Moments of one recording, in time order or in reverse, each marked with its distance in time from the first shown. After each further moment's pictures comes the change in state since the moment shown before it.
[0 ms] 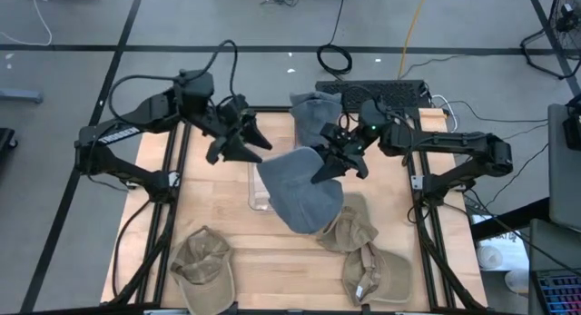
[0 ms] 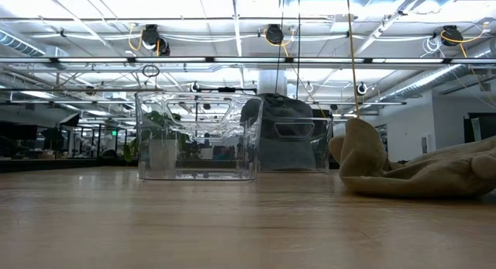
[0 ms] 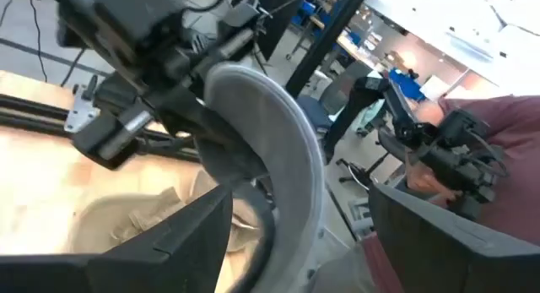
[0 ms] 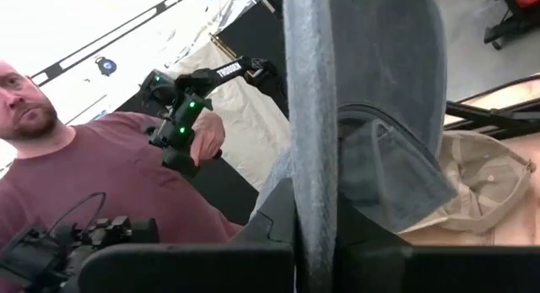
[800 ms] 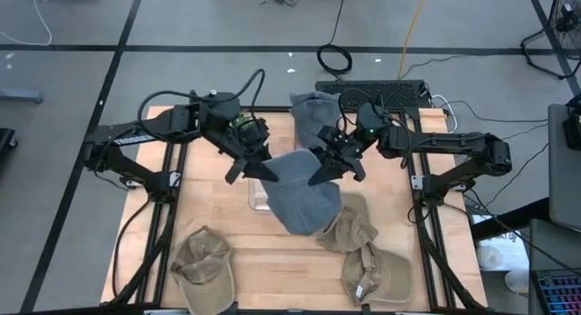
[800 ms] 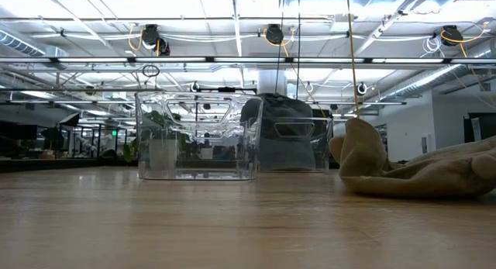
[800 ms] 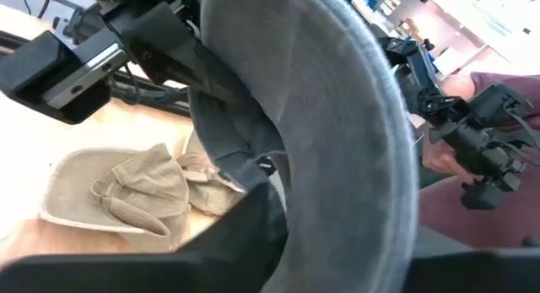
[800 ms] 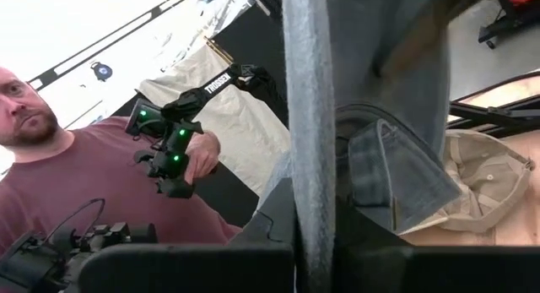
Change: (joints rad) left arm -0.120 0.098 0.000 -0.025 -0.093 -0.033; right arm 0.026 0.013 0.000 0.000 0.037 0.006
